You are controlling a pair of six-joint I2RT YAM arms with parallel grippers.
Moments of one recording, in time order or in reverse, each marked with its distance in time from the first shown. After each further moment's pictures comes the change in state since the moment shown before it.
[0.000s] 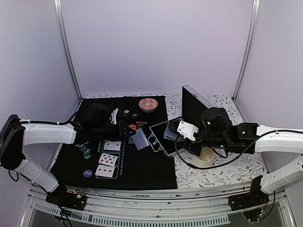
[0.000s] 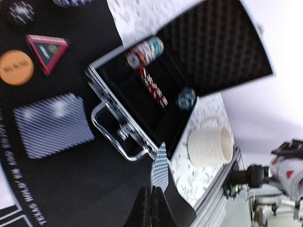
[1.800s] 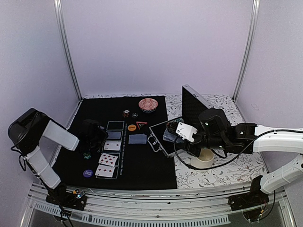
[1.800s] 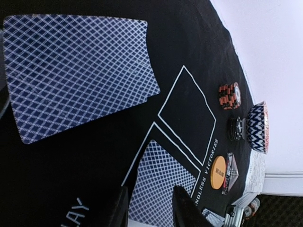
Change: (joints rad) left arm 0.248 0.211 -0.260 0.391 -0.595 -0.502; right arm 0.000 0.018 0.000 -0.005 -0.010 0.000
